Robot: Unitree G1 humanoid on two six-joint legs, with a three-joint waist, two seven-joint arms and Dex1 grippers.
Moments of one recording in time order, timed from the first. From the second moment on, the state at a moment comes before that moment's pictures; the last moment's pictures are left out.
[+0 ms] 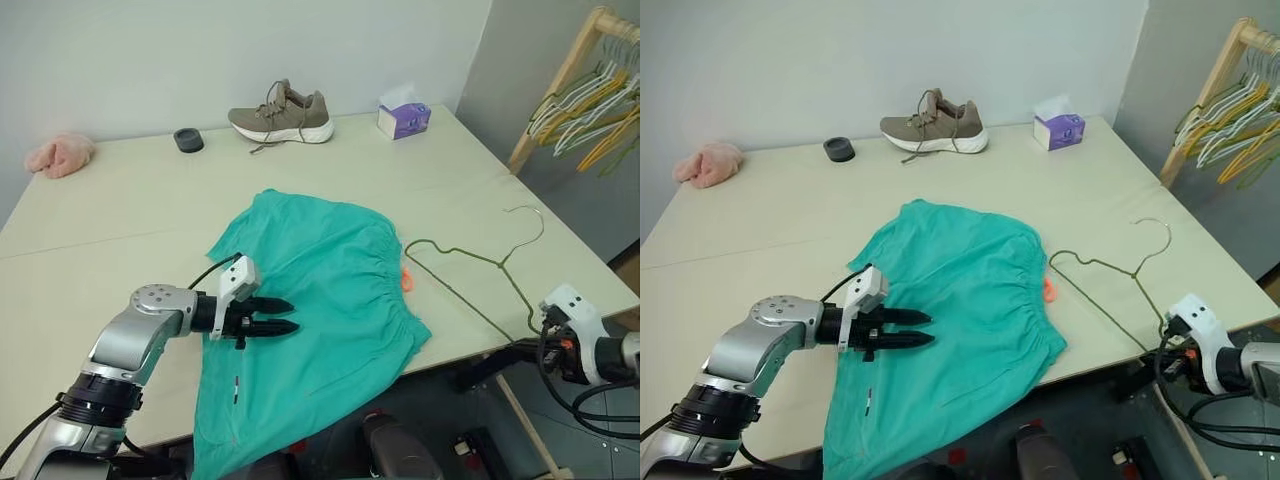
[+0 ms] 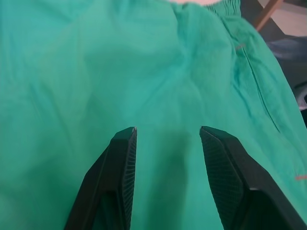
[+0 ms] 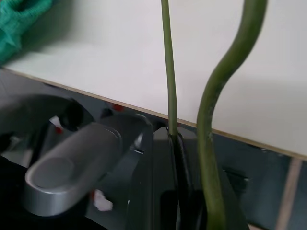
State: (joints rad) left arm -0.31 0.74 -0.11 -0.03 -0.41 0.51 -1.22; right arm 0.13 -0.95 -0.35 -0.43 0.53 1.19 0.90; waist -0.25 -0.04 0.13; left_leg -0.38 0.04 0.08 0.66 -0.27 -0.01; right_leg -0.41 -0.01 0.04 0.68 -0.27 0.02
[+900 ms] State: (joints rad) left arm -0.42 0.67 -0.01 0.09 -0.36 0.40 -1.03; right arm -0.01 -0.85 -0.20 -0.52 0.75 1.36 0.78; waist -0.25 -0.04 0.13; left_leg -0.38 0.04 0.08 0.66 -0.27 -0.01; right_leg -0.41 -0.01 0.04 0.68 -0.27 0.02
